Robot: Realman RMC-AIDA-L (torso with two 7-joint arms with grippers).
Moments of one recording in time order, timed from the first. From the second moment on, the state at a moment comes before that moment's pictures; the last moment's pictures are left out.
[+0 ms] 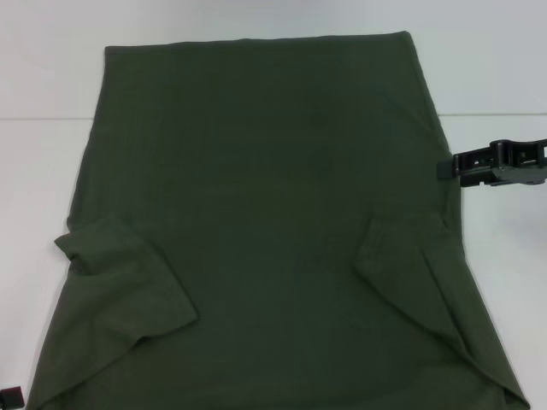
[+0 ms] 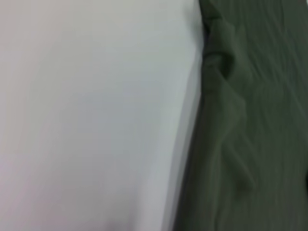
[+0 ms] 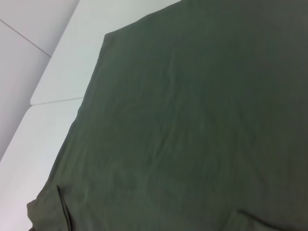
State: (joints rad) left arm -0.25 -2.08 0.13 1.06 2.58 1.89 -2.38; right arm 0.76 1.89 -0.72 -0.69 -2.28 -1.42 2.46
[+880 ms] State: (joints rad) left arm -0.27 -2.09 0.19 1.01 2.61 1.81 -2.39; right arm 0.76 1.89 -0.72 -0.69 -2.28 -1.42 2.46
